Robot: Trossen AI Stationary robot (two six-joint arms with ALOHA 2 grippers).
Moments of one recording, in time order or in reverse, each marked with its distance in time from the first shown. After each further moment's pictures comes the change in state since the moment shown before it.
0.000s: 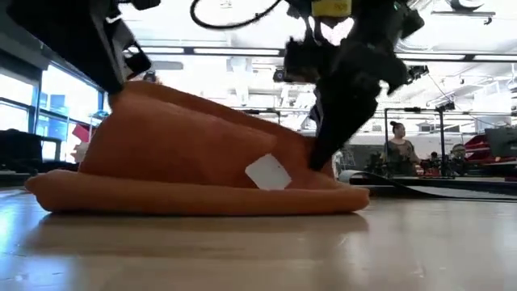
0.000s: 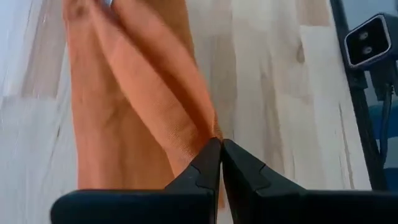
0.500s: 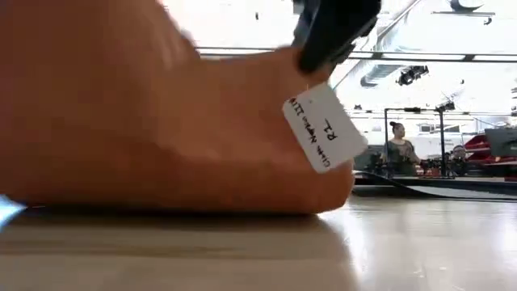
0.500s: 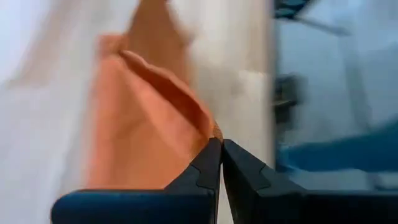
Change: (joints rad) left arm -0.104 -0.092 0.132 -0.231 -0.133 -0.292; right arm 0.016 0.014 0.169 -0.068 -0.174 -0.001
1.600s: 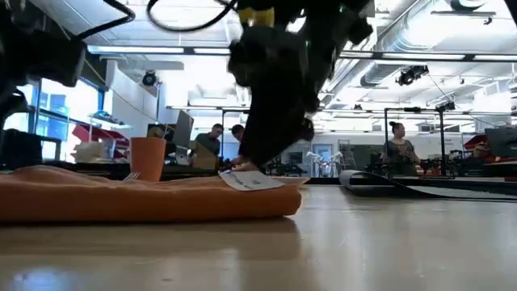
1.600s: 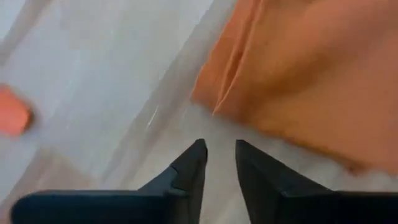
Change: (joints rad) left arm 0.003 -0.001 -0.294 -0.144 0.217 -0.422; right arm -0.075 0.130 0.000 0.122 0.095 0.260
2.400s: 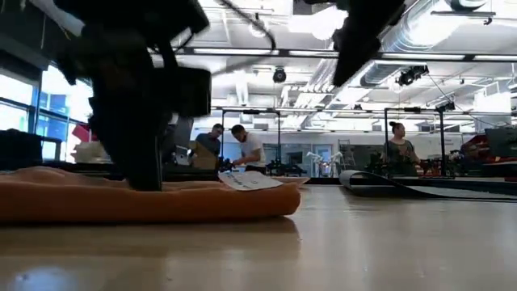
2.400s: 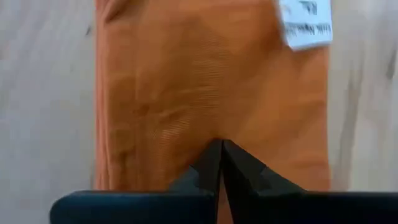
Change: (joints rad) left arm 0.373 0.387 0.092 0.613 0.210 0.543; right arm 0.145 -0.291 0.000 -0.450 0.176 -0.061
